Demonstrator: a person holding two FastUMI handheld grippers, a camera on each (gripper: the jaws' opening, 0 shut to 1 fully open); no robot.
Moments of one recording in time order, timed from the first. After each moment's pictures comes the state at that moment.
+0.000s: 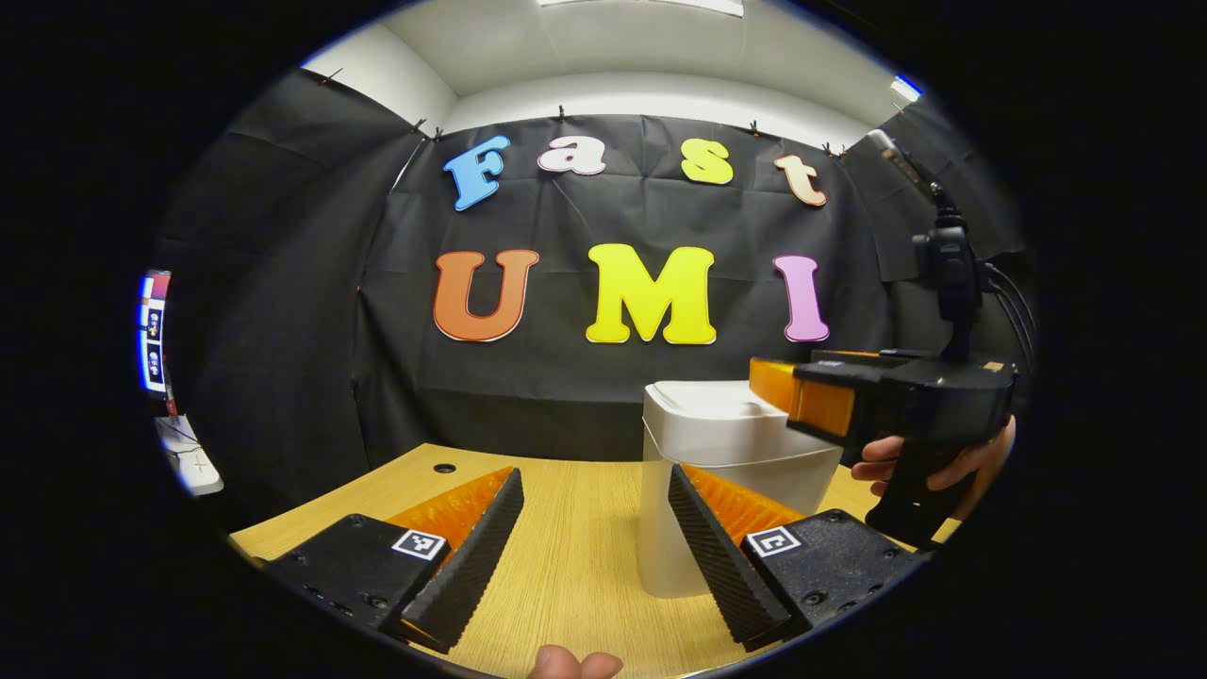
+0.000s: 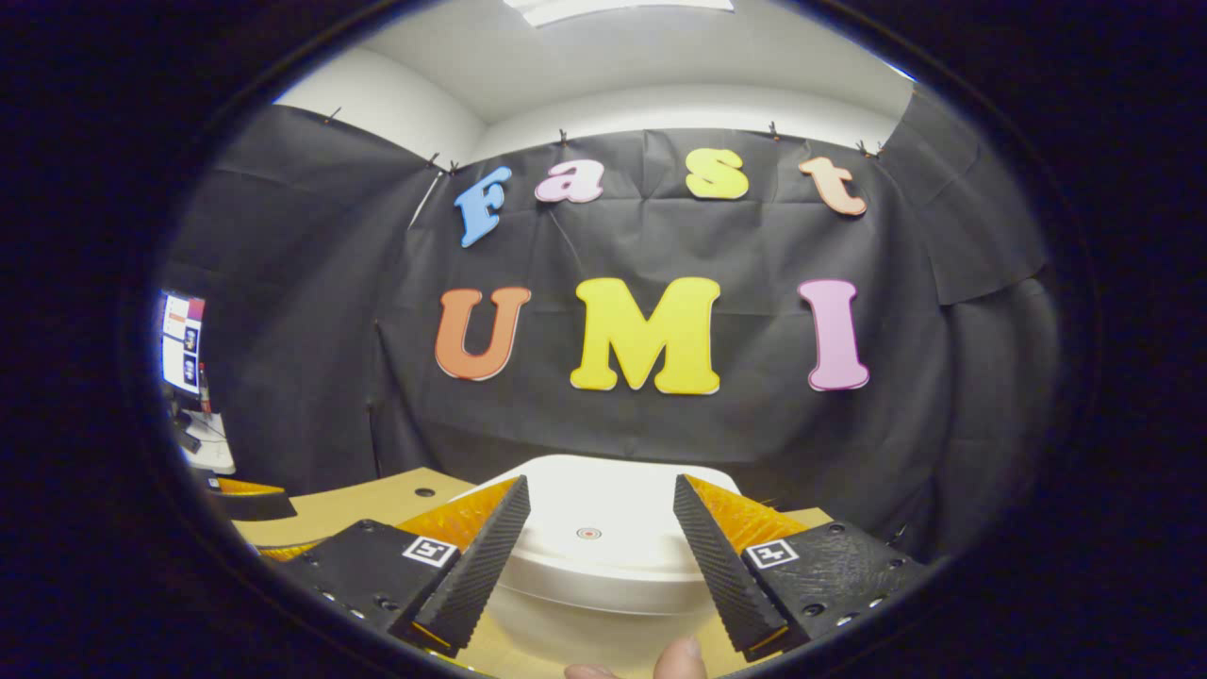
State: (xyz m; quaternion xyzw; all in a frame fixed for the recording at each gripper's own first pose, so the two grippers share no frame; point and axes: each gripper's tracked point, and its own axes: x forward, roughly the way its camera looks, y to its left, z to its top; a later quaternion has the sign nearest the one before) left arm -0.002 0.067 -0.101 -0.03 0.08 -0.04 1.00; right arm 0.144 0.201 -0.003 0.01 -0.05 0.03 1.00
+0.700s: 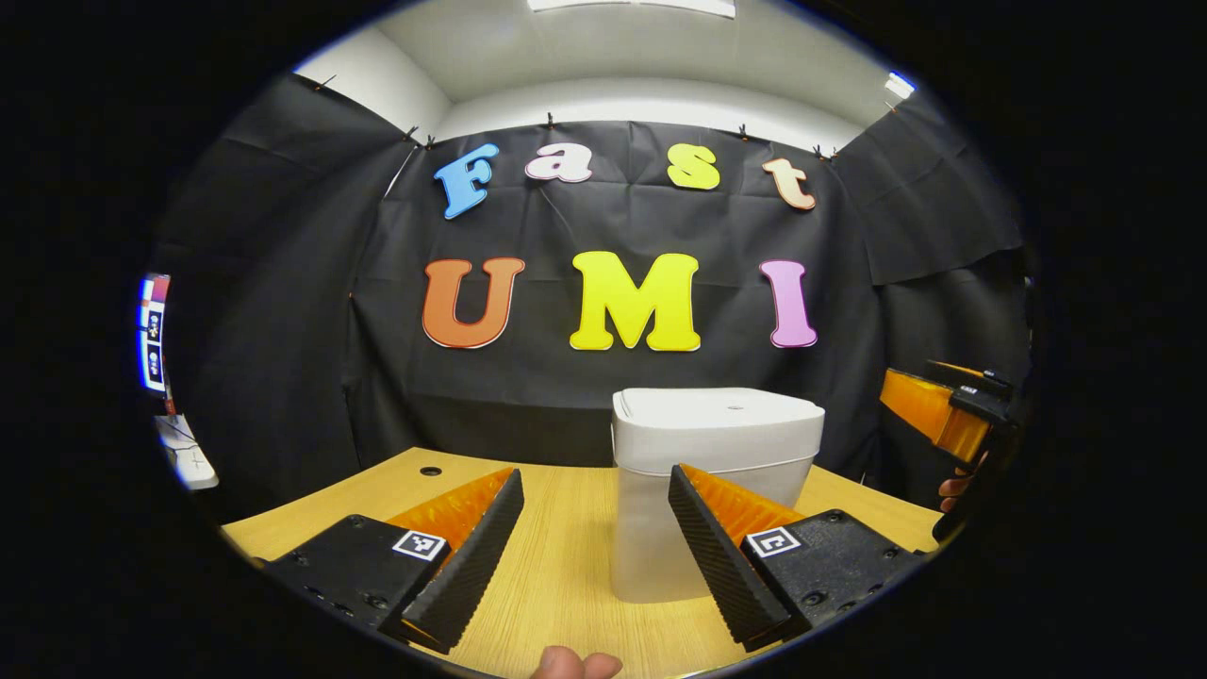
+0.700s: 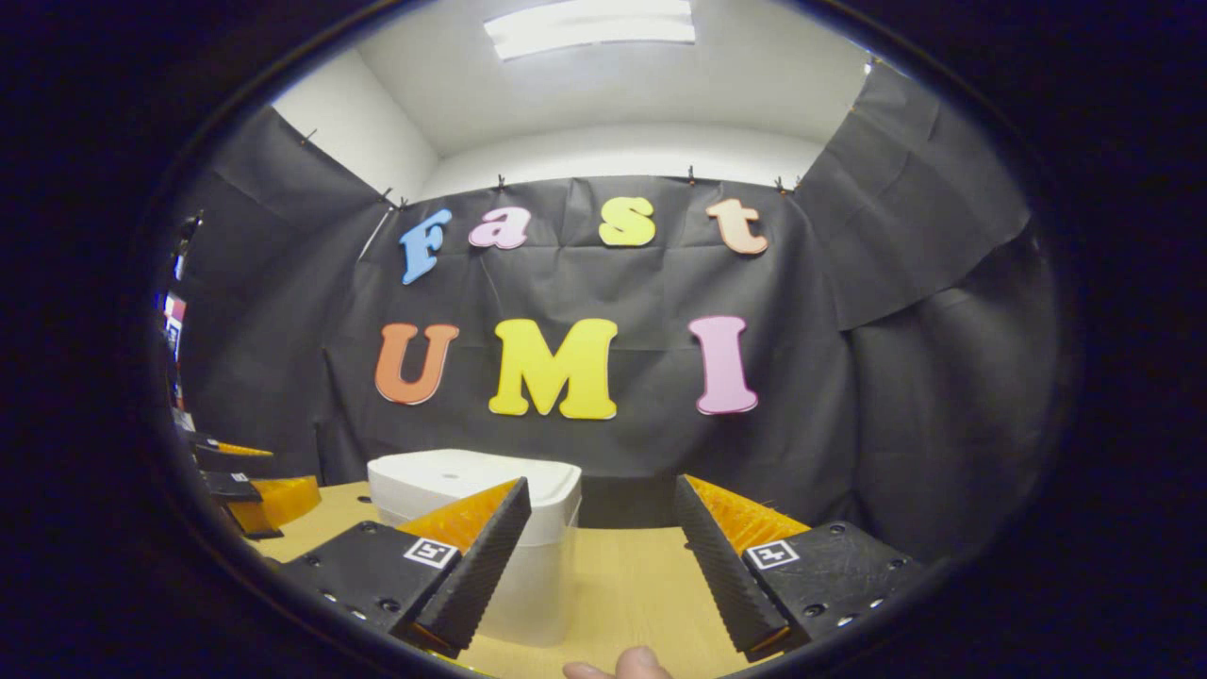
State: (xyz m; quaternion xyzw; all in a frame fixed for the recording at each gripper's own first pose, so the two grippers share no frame) left arm -0.010 0.031 -0.098 -0.03 0.07 -0.04 1.00; right arm 0.043 0.076 -0.038 0.01 -0.10 -0.07 0.99
